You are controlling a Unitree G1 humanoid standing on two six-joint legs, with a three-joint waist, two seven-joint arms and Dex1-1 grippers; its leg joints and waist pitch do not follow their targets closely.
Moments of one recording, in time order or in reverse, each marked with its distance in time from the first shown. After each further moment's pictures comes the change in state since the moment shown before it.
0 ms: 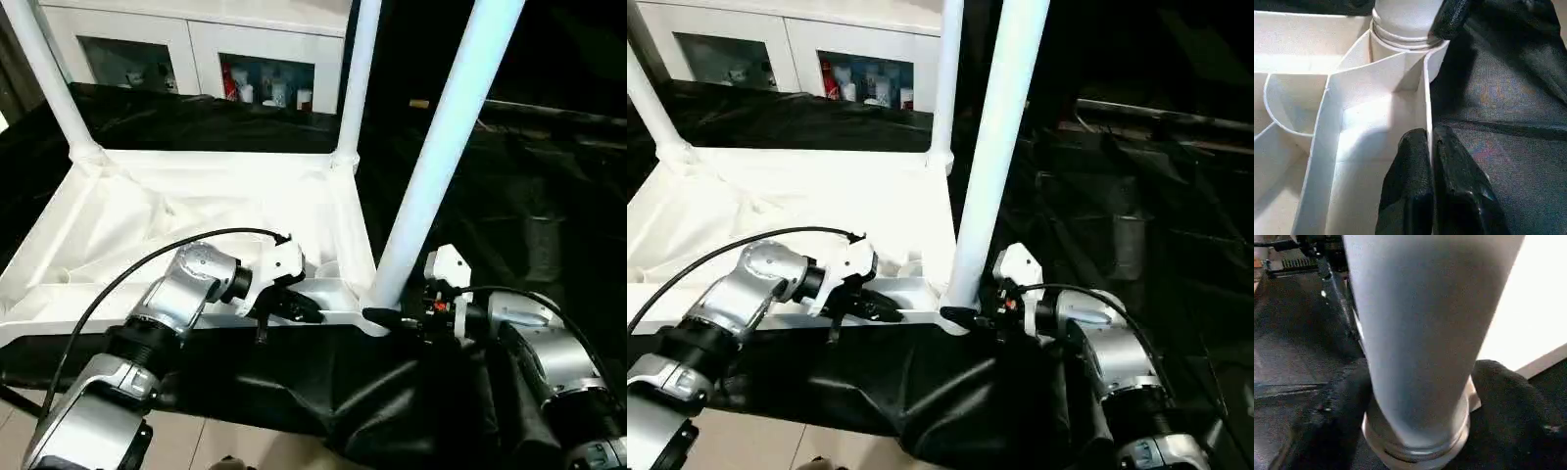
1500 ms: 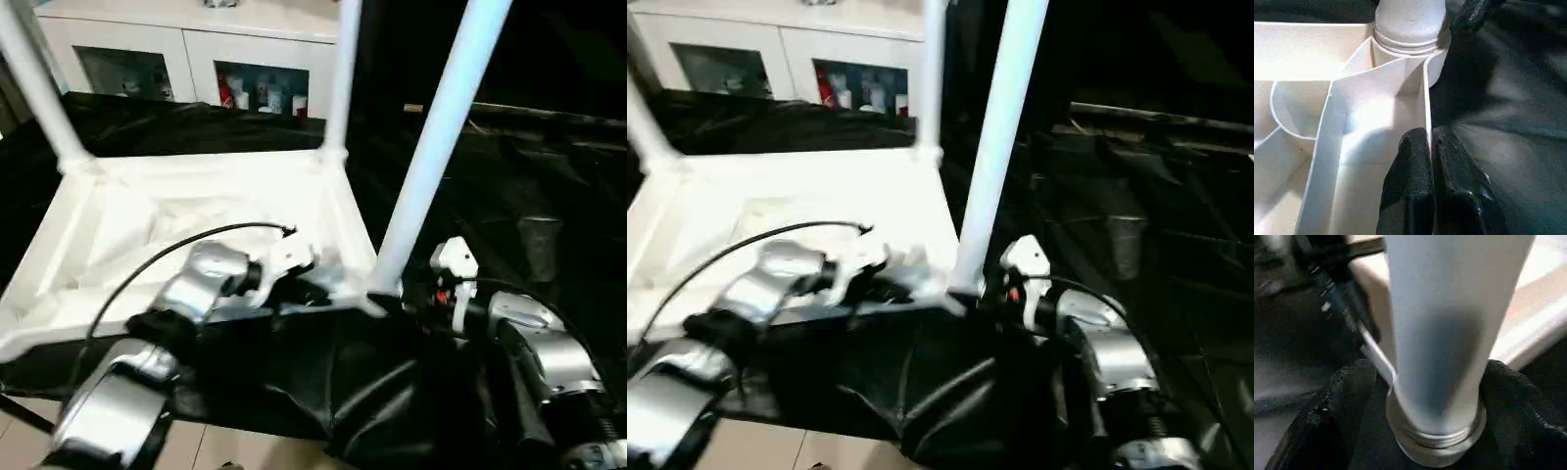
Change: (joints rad) left arm -0.044 -0.044 0.019 0.158 0.001 -0.119 0.019; right arm 0.015 -0.008 -0.010 -0.023 0.027 0.060 -0.014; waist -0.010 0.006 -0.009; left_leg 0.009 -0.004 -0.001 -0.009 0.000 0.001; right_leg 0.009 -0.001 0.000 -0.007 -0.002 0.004
